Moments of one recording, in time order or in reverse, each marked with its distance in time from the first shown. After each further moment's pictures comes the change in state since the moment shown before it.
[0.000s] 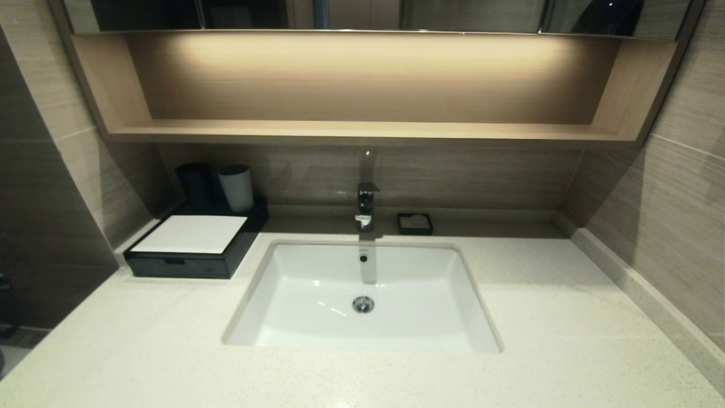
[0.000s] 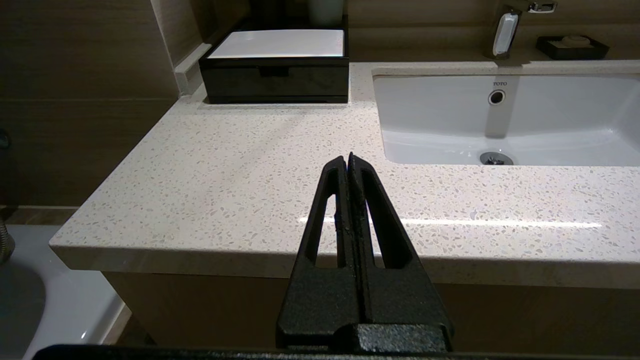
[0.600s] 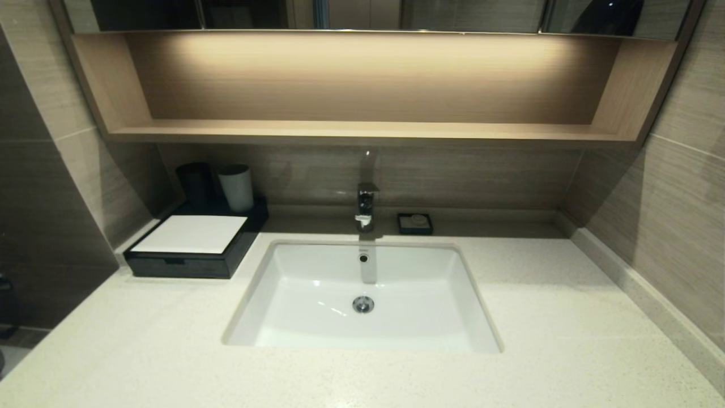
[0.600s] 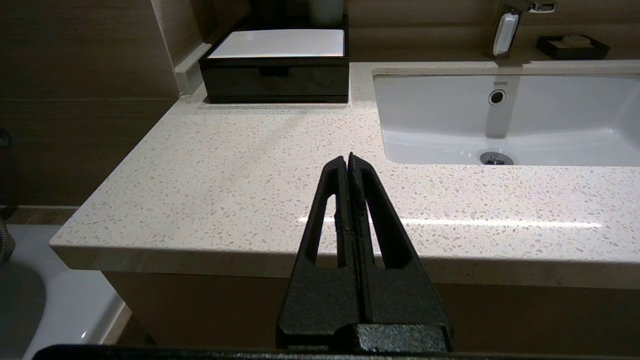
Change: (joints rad) left arm 0.001 0.000 0.000 0.000 0.000 0.000; right arm 0.000 0.000 0.000 0.000 0.000 0.000
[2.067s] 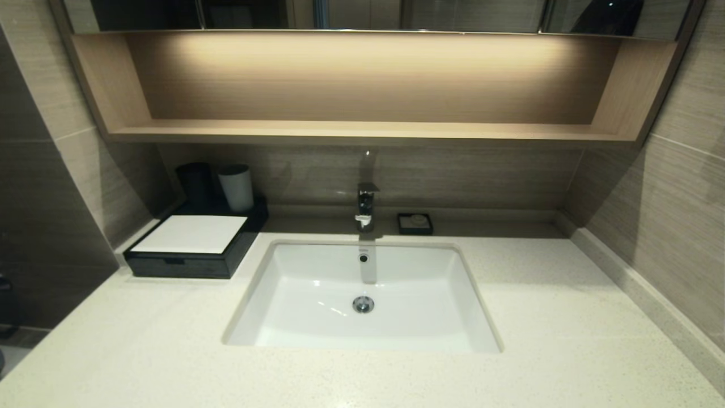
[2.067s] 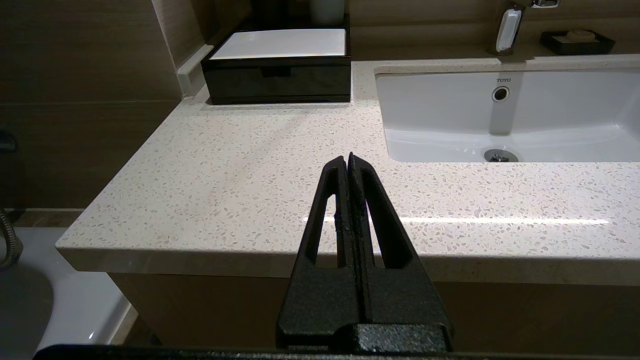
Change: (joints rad) left arm 0.000 0.000 0.000 0.002 0.002 0.017; right arm 0.000 0.000 0.000 0.000 0.000 0.000
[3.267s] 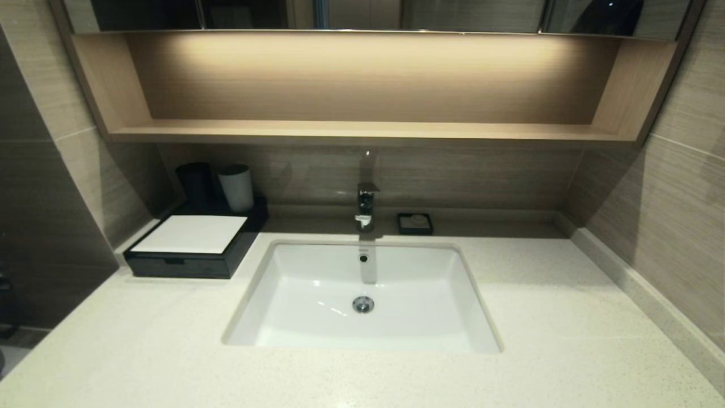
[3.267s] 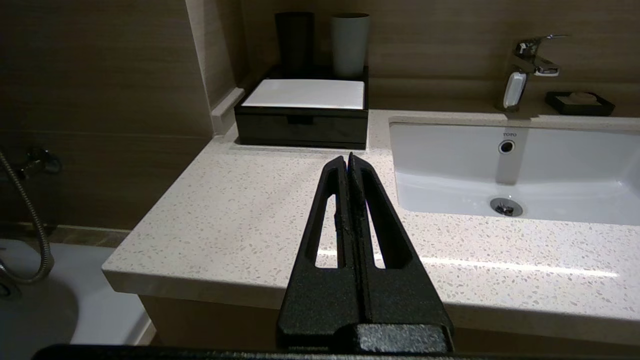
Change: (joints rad) left arm 0.000 0.001 -0.153 0.067 0.054 -0.021; right arm 0.000 0.000 0.000 0.000 0.000 0.000
